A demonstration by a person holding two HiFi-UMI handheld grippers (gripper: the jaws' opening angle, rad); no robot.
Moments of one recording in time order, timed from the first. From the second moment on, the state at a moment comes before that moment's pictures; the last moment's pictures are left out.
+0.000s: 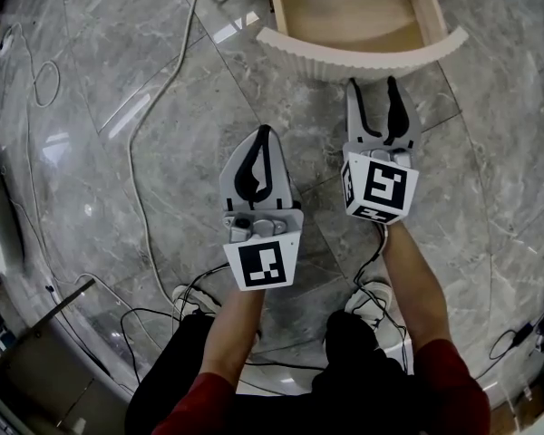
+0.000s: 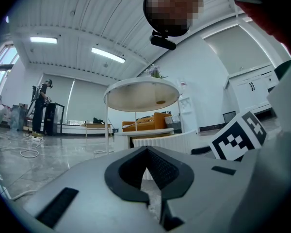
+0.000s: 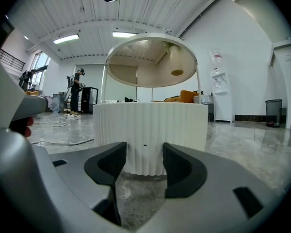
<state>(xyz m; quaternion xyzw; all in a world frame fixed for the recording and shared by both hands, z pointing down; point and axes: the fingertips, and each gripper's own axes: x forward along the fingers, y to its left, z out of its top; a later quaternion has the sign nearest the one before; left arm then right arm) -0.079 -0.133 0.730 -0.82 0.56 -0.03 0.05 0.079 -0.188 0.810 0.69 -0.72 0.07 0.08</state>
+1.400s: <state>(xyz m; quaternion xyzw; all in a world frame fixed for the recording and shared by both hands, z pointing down) -0.109 -0.123 0.742 -0.80 0.59 -0.05 0.04 0.081 -0.334 0.815 0.68 -0.72 0.08 0.10</state>
